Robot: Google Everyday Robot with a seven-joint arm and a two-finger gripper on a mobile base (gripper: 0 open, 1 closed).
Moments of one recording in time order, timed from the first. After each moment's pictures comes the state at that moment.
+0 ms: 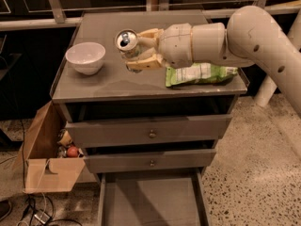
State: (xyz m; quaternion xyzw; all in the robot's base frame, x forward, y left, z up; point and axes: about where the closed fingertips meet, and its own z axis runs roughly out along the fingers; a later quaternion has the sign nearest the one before) arm 0.585 0.024 0.961 -0.62 0.48 0.23 0.58
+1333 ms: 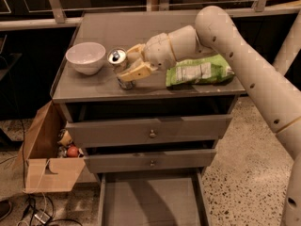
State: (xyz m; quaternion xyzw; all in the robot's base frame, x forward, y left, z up) arm 0.622 0.055 0.888 -0.67 0.49 0.33 0.45
